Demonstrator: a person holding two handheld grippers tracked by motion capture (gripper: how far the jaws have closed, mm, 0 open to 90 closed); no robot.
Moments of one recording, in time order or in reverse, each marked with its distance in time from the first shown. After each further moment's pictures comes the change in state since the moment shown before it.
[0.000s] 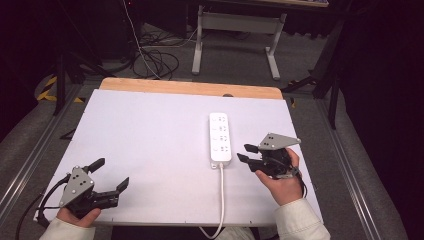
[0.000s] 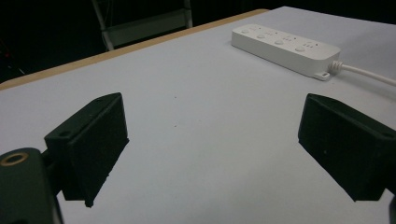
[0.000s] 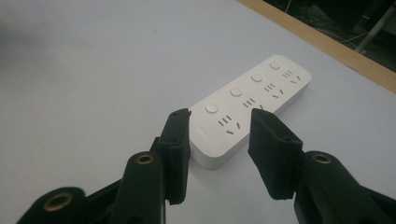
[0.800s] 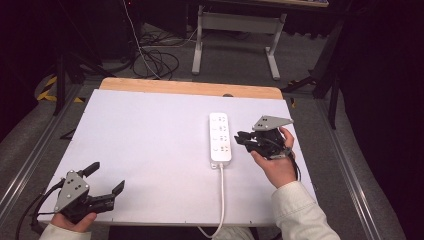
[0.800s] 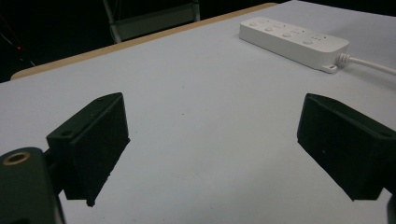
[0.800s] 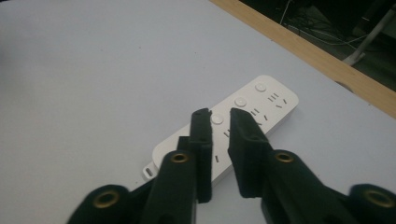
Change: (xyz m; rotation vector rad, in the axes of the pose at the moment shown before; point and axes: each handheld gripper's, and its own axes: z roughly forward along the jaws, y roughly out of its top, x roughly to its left) left arm 0.000 -0.005 -0.011 0.022 0.032 -0.012; right arm -0.026 0.030 0.023 0.006 0.001 0.001
